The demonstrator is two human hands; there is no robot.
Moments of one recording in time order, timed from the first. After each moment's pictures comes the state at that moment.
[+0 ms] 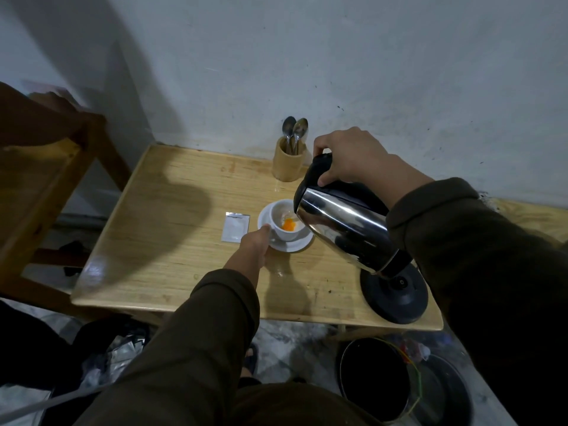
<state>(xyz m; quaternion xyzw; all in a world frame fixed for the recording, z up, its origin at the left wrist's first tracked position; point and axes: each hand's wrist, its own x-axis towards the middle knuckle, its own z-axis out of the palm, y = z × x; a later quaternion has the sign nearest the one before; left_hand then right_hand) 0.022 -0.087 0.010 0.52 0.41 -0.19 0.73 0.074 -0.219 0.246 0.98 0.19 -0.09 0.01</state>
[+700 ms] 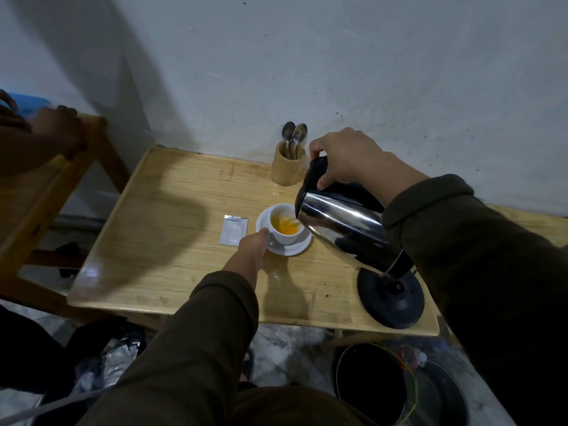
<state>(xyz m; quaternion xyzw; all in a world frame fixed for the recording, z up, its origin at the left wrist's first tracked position) 0.025 -0.090 0.007 0.51 0.43 -0.18 0.73 0.073 -0.211 0.258 0.97 0.20 -0.11 0.05</state>
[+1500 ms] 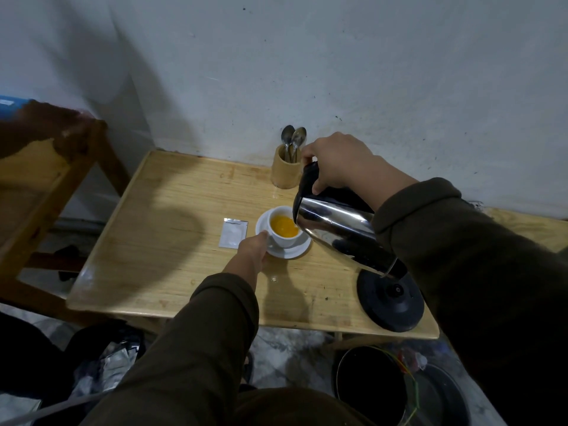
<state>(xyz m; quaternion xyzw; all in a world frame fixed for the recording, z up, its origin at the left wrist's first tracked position) 0.025 -0.088 0.009 0.51 0.43 -0.19 0.72 0.071 -0.200 0.256 0.97 0.21 -0.10 0.08</state>
